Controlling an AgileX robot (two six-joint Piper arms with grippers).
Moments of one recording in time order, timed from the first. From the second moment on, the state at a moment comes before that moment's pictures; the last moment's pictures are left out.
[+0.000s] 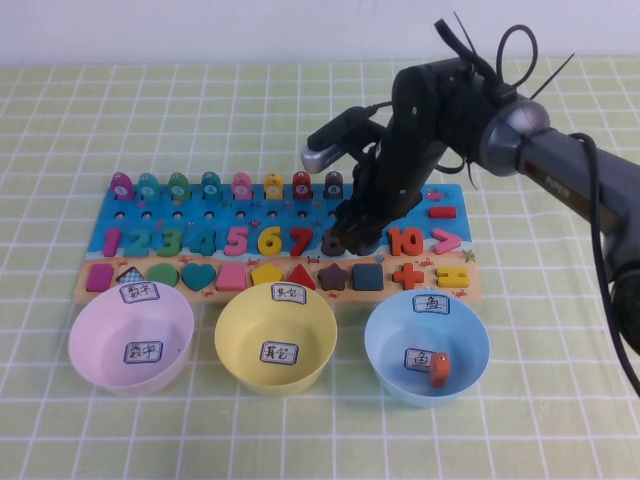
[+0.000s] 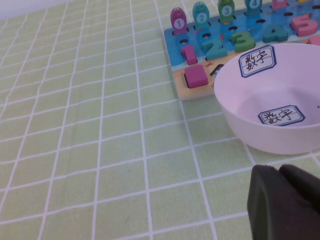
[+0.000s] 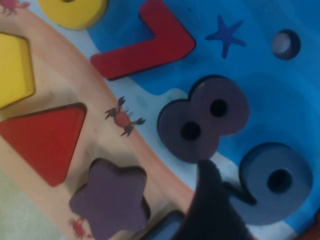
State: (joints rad) right arm 0.51 2.35 -2.12 0.14 1.08 -0.32; left arm -0.13 -0.01 0.02 0.19 0.37 -0.01
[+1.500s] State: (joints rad) right arm 0.51 2.39 -2.19 0.09 1.11 -0.22; left arm -0.13 -0.01 0.02 0.19 0.37 -0.01
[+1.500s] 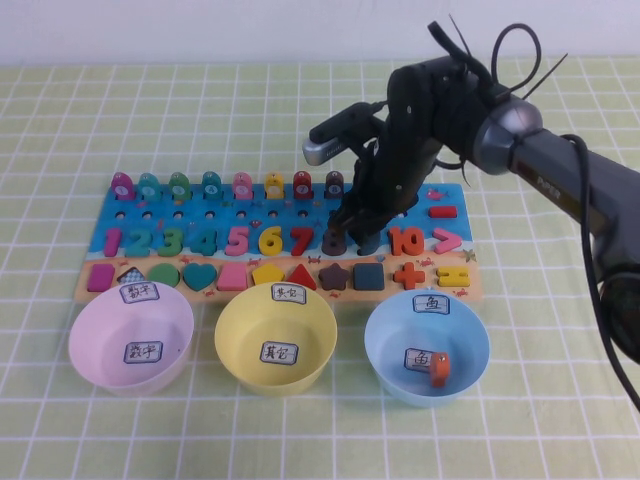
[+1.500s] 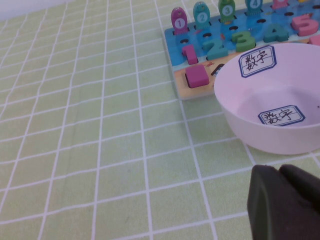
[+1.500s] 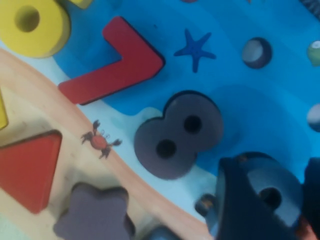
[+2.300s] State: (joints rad) right arm 0.51 2.31 -2.32 0.08 1.24 -0.22; left arm -0.13 -0.01 0.02 0.19 0.37 -0.01
